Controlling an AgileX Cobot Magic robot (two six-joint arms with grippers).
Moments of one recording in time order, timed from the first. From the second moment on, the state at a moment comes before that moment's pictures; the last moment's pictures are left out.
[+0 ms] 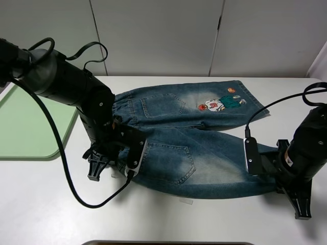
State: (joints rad) left arm -0.68 1.98 -0.98 0.16 0.47 1.01; right arm 0.31 1.77 -0.47 -0.47 0.40 -0.71
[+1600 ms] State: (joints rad) left arm -0.68 1.72 -0.98 0.14 0.75 0.93; right arm 0.30 1.20 -0.43 -0.32 0.58 -0.61
